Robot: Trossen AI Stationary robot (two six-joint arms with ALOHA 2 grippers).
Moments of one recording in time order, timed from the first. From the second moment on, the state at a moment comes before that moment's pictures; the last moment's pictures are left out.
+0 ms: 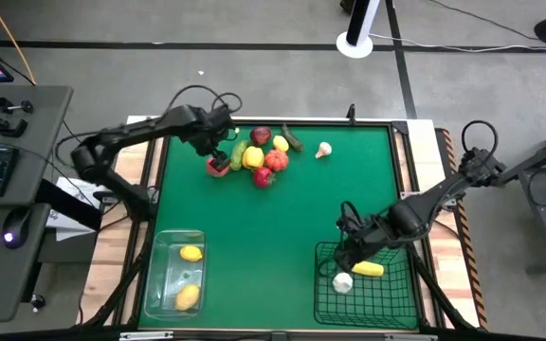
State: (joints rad) left arm 0.58 1.54 1.21 -1.12 -0.08 -0.18; right arm 0.55 1.40 1.26 -1.02 0.14 1.30
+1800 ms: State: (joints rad) left arm 0.62 1.68 1.21 -1.03 0.00 -0.13; right arm 0.50 1.40 1.26 -1.01 0.23 1.22
